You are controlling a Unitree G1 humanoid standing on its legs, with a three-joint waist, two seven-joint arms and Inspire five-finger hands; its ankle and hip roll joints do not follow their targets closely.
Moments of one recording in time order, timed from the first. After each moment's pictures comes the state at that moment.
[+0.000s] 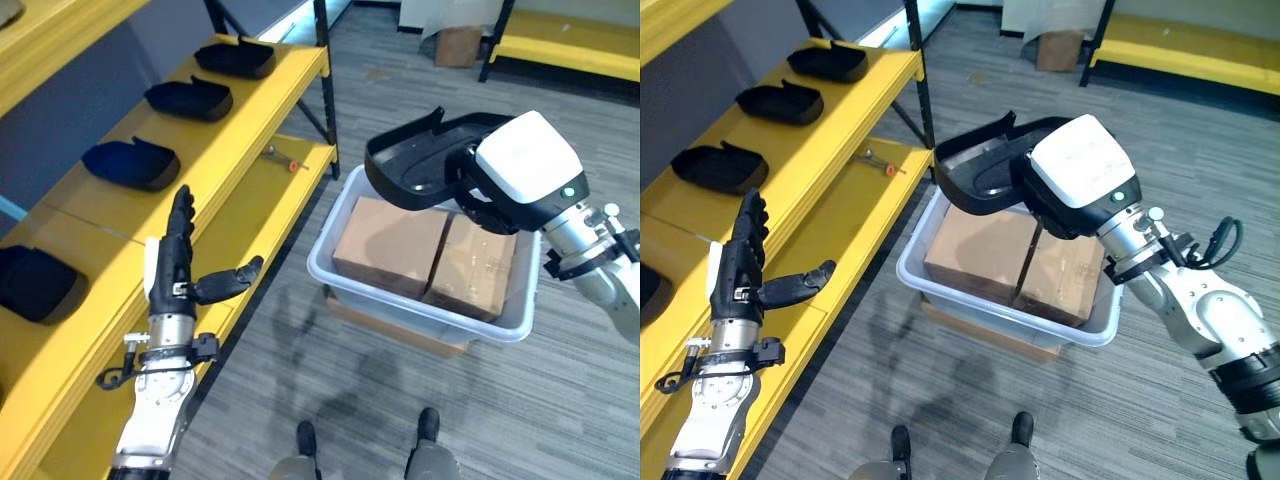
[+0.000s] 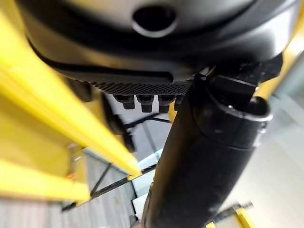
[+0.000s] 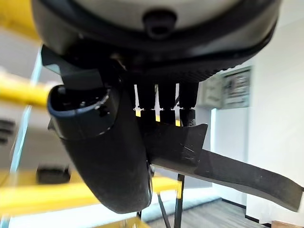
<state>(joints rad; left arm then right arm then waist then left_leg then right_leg) 0.05 0.45 0.05 -0.13 -0.01 -0.18 0.28 -0.50 -1.10 0.31 -0.07 -0.63 -0.17 -0.29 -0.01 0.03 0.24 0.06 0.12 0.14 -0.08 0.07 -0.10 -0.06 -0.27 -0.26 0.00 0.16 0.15</state>
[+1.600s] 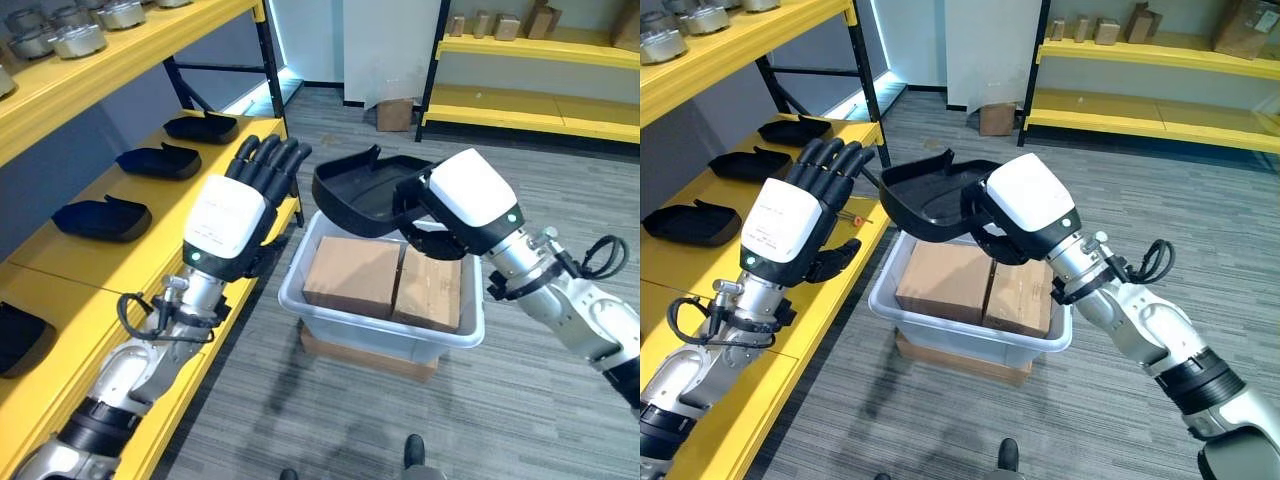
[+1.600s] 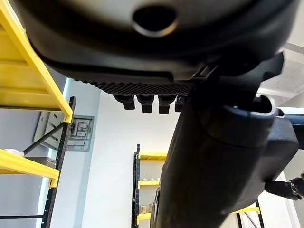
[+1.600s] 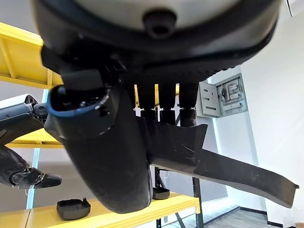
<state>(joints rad) -0.23 0.80 -0.21 -0.10 0.76 -0.19 0.47 -0.53 -0.95 0.46 -0.06 -0.55 -0.22 -0.29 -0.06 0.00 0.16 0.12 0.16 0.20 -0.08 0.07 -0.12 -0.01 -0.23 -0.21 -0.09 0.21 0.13</state>
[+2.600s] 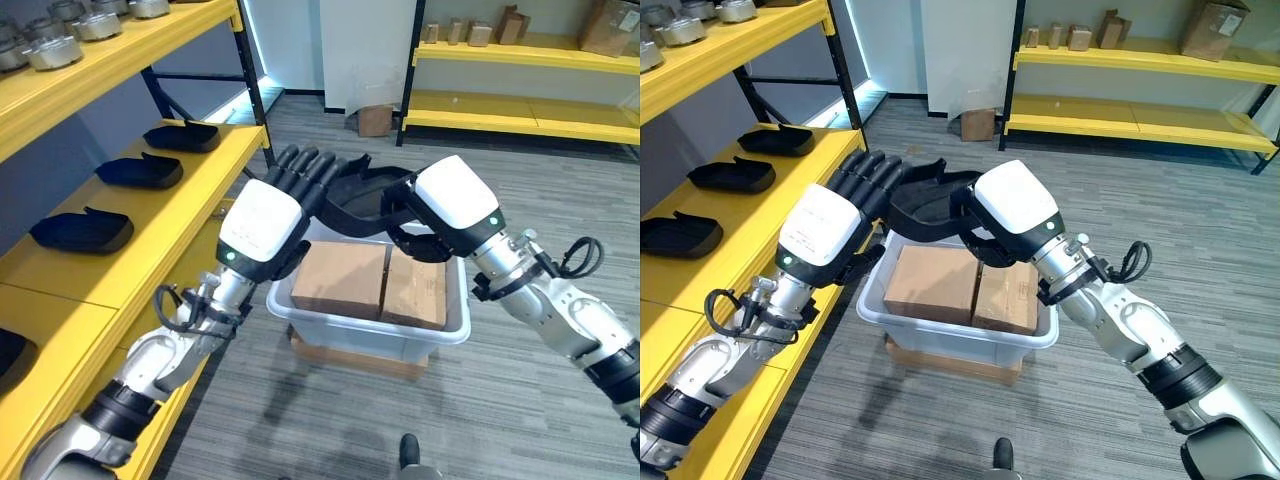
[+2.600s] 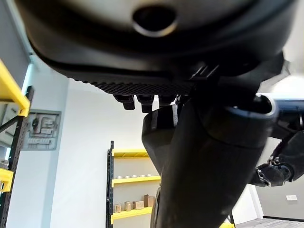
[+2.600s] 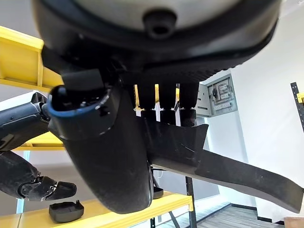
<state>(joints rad) -0.35 0.80 -0.36 -0.05 0.84 -0.17 0.47 -0.57 -0.91 0.50 -0.02 -0.55 -0.21 -0.29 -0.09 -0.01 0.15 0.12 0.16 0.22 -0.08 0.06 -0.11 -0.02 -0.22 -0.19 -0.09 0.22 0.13</state>
